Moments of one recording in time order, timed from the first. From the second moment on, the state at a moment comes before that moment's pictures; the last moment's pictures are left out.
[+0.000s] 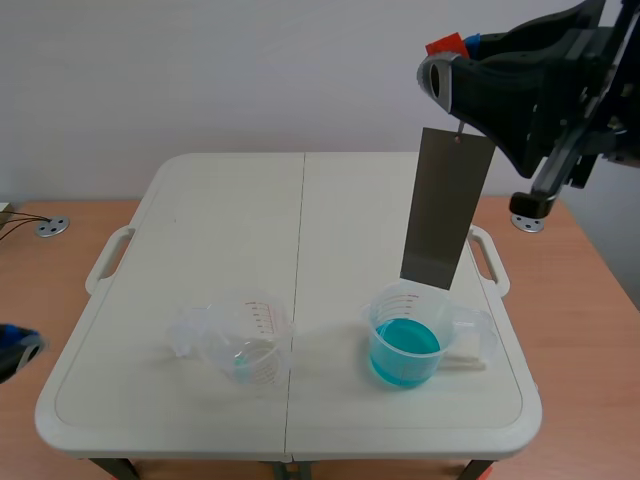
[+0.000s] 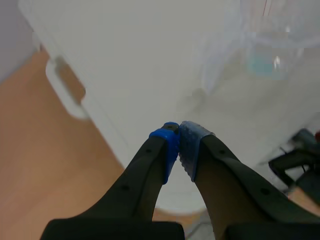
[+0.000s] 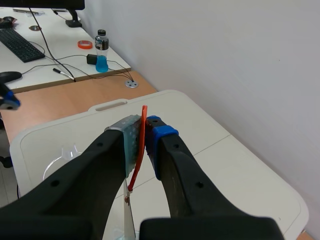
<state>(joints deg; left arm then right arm) 41.7 -42.9 -10.6 97.6 -12.1 -27.4 -5.7 -12.5 30.5 6.0 118.6 30.6 45.4 -10.5</state>
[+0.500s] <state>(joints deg) 57.1 -35.4 -9.5 91.6 -10.8 -27.4 -4.8 -12.5 30.5 6.0 118.6 30.6 45.4 -10.5</state>
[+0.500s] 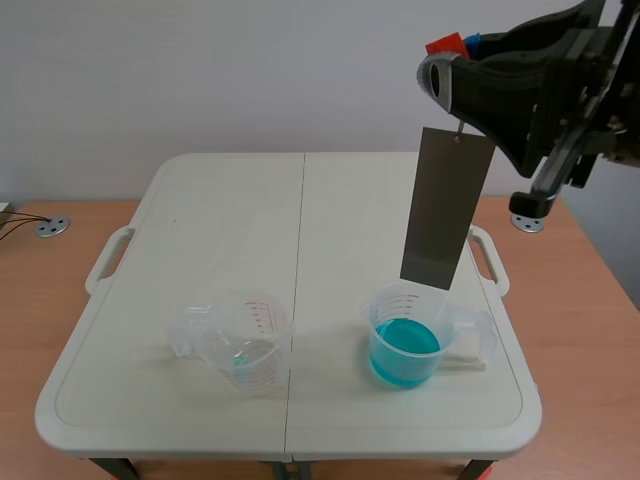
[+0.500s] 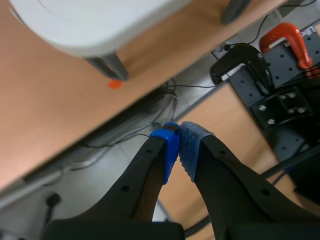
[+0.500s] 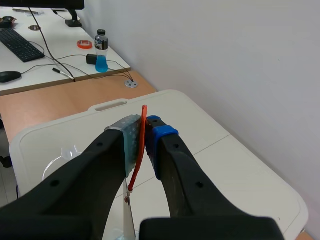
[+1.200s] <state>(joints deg) 56.2 -29.7 0.5 84.4 -6.8 -27.6 -4.8 -12.5 30.5 4.2 112.9 30.3 45.4 -5.6</state>
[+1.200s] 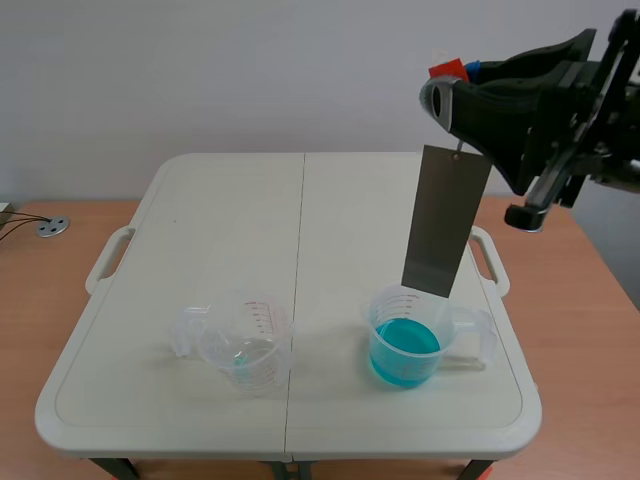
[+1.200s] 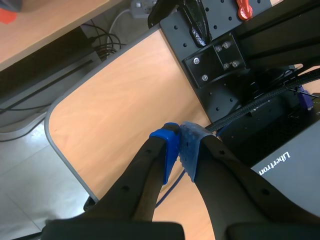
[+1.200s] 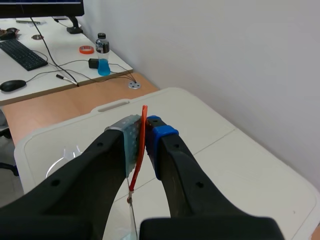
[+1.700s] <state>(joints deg) 55.9 -29.7 0.5 84.4 -6.8 -27.6 -4.8 -11.7 30.5 -1.3 106.2 22.0 45.4 3.6</state>
